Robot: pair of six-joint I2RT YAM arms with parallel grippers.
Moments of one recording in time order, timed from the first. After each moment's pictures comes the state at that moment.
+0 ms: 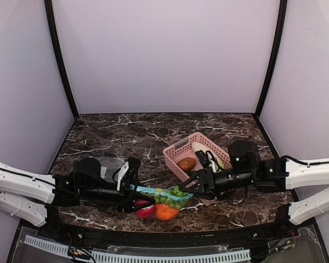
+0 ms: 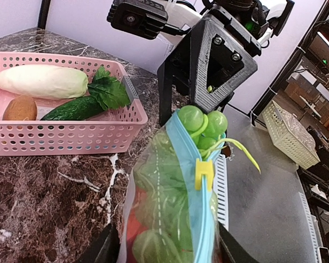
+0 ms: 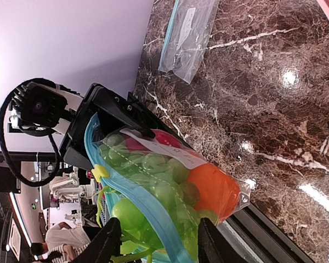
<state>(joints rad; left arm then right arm) -1.13 1.12 0.43 0.42 0.33 -0.35 1.11 1.11 0.65 0.00 -0.38 1.13</state>
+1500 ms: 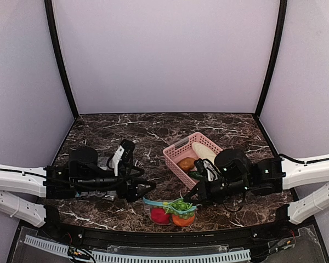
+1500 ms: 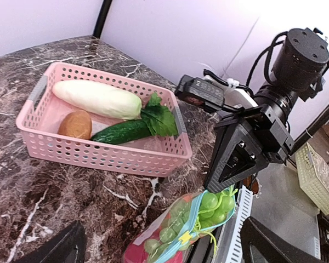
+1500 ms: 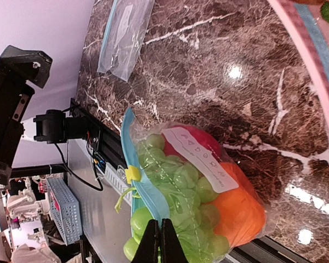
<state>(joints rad) -1.13 1.06 0.56 0.20 0.10 -0.42 1.22 1.19 0.73 -0.23 -0.18 1.12</state>
